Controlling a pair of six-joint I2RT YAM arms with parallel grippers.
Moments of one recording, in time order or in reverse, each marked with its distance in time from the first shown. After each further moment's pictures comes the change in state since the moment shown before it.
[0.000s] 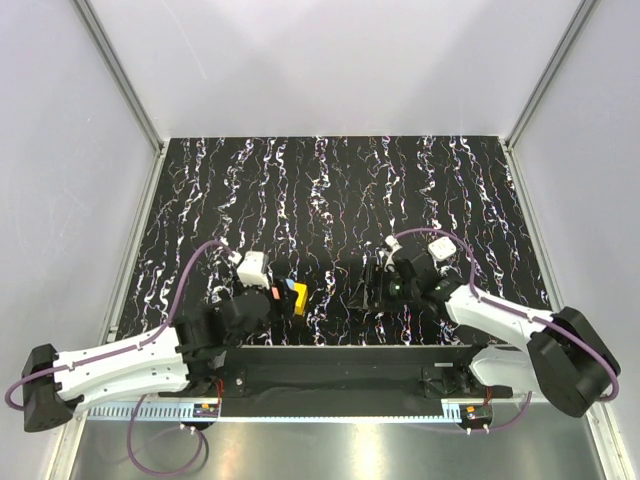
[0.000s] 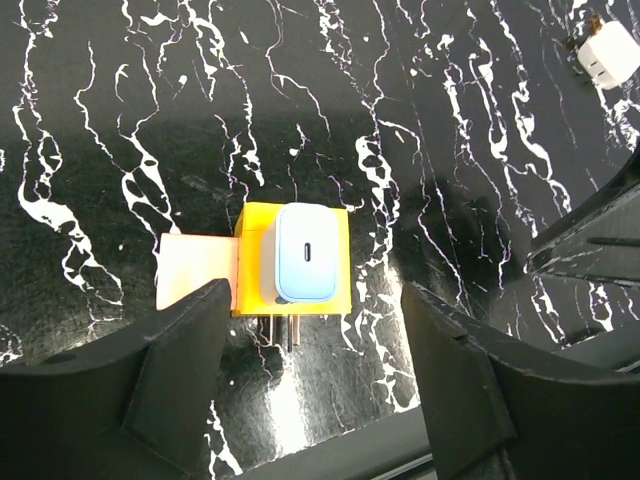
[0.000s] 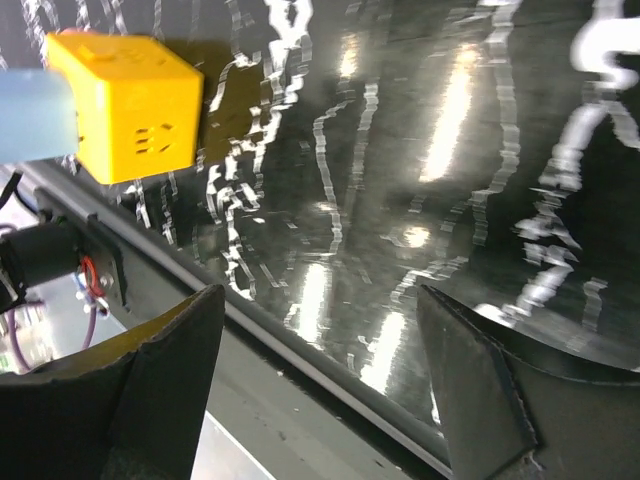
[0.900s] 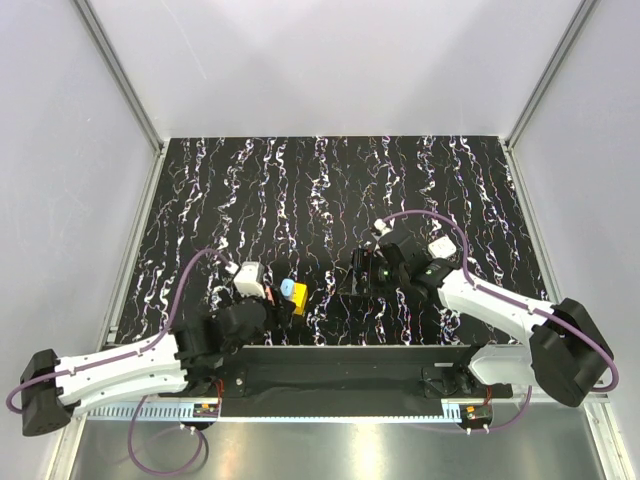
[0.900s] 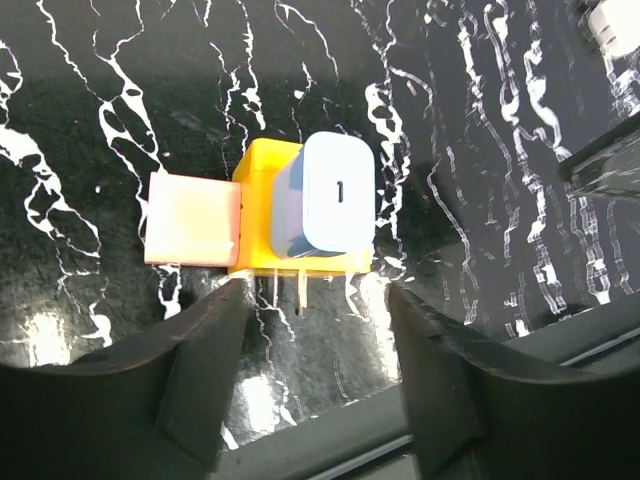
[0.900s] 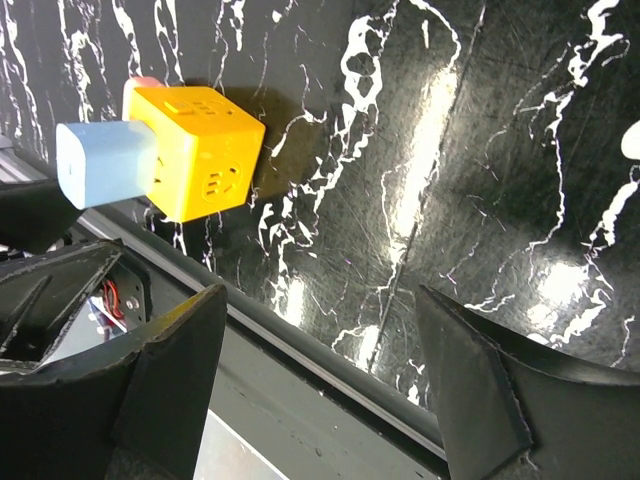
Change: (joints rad) left arm 0.000 -0.073 -0.115 0.008 0.059 -0.098; right arm 0.073 0.069 0.214 -0.129 0.097 0.003
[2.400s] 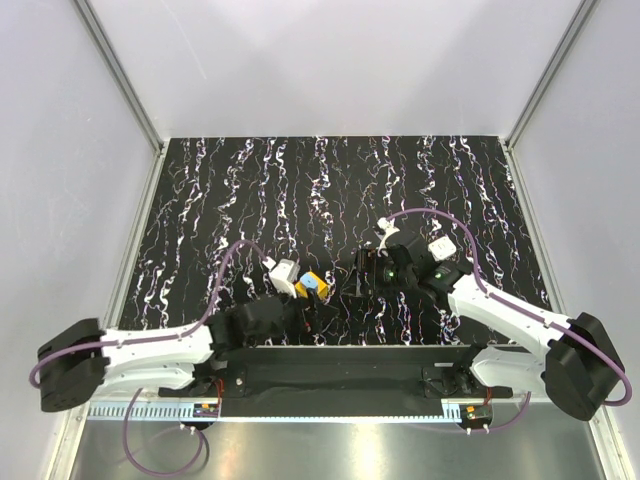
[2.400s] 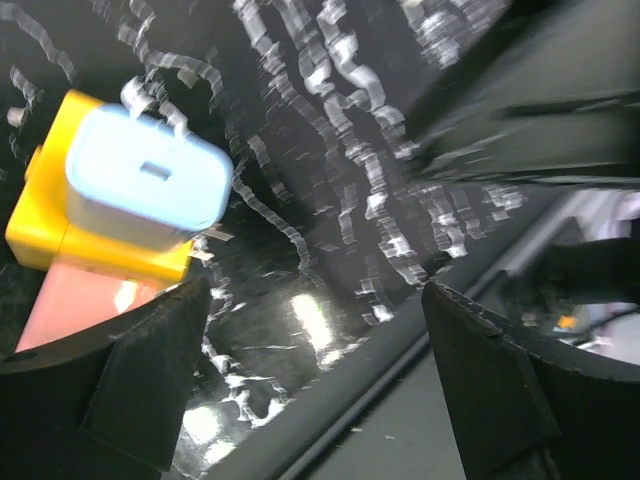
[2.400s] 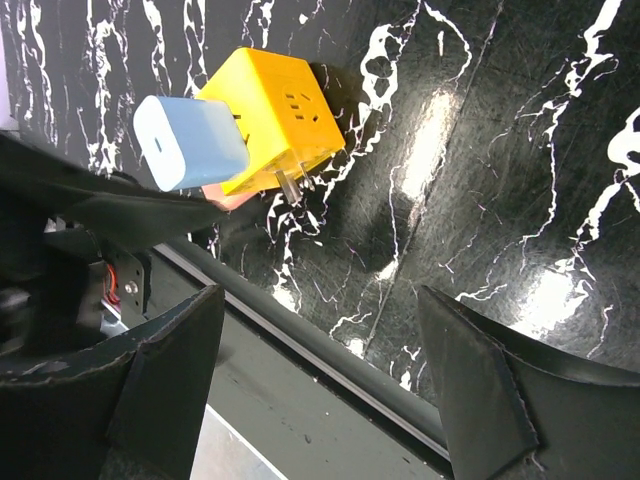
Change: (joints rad) left arm -0.006 0.382 -0.035 0.636 0.285 0.077; right arm 0.000 -0.091 -0.003 -0.043 0.000 -0.059
